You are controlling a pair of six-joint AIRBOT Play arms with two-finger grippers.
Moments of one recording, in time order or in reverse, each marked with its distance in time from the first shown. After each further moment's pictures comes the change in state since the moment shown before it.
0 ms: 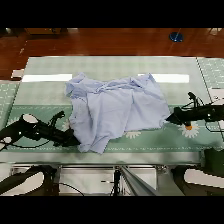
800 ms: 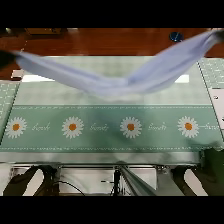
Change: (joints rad) left arm 0.212 0.439 1.058 -0.072 -0.195 -0.022; right arm 0.037 0.566 0.675 0.317 0.016 -0.025
